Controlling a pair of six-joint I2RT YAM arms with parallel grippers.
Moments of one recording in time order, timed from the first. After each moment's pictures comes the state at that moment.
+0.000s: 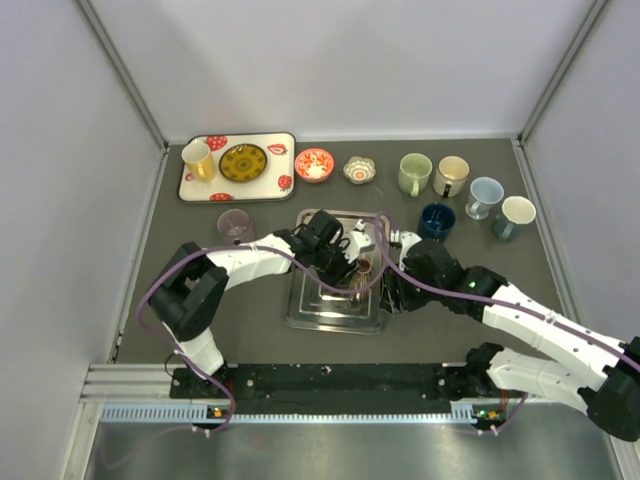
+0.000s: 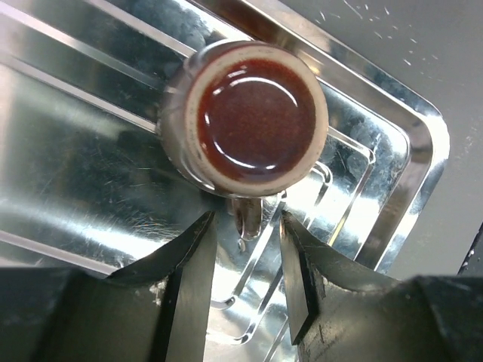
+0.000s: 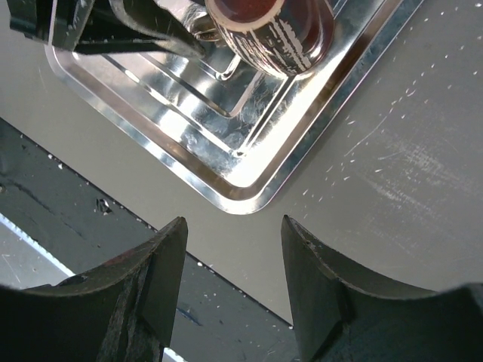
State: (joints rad) left arm -0.76 1.72 1.04 -0.28 0.43 0.23; right arm 0.79 0.97 0.71 -0.60 -0.08 0.43
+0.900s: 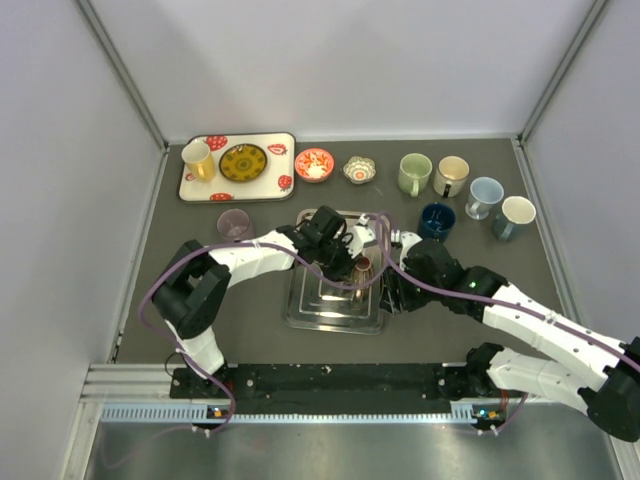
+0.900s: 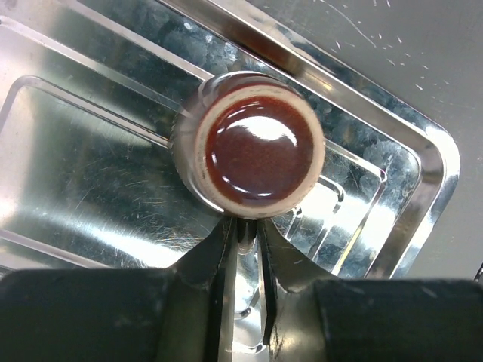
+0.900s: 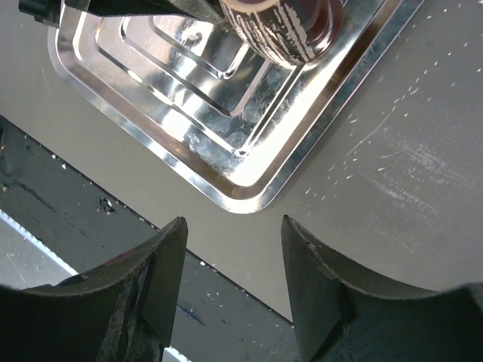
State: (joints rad) left arm -0.77 1.74 1.10 -0.29 0.40 0.23; right arm 0.79 0.96 0.71 -0.60 -0.08 0.44
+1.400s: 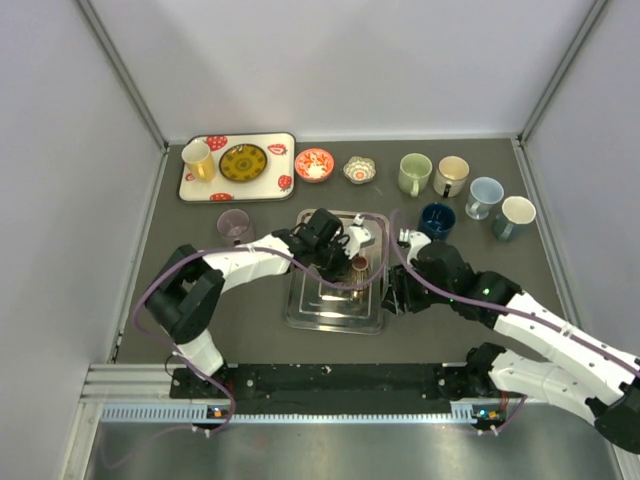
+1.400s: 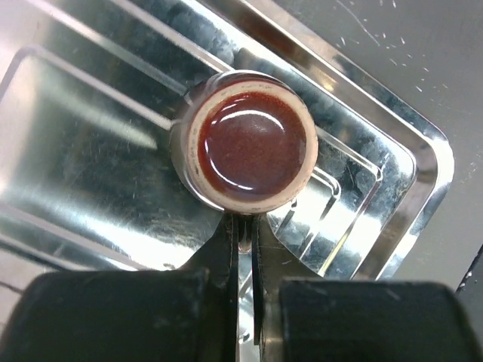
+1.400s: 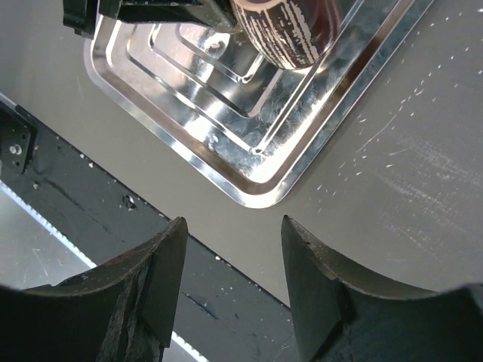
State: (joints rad) left arm -0.77 1.71 1.06 -0.26 0.38 0.19; right arm 0.79 0.89 0.71 -0.62 -0.10 0.46
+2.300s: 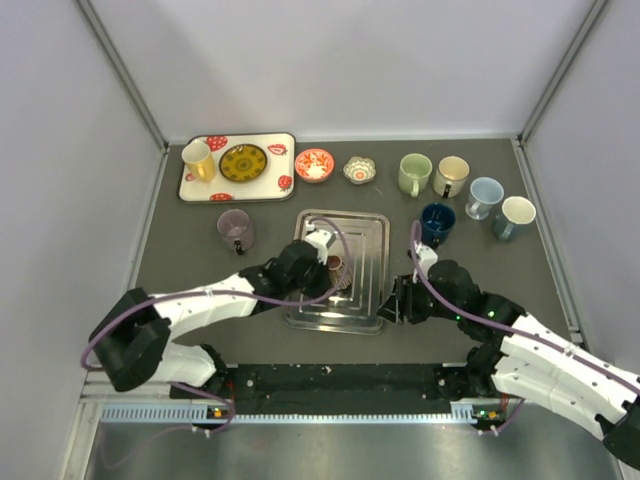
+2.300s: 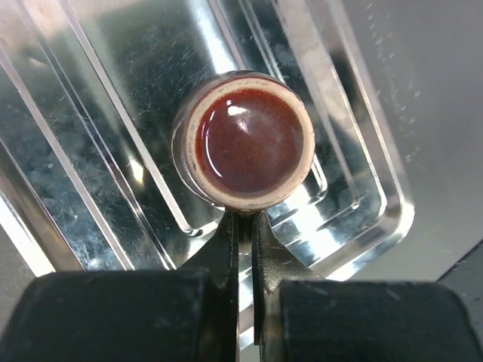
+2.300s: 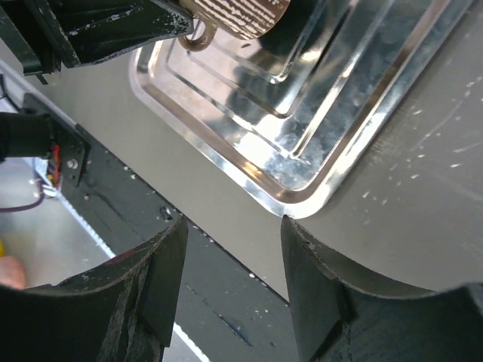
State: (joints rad) left arm -0.86 1.37 0.70 -0.05 -0.01 -0.40; right arm 0.79 0.73 0.49 -0.42 -0.16 0.62
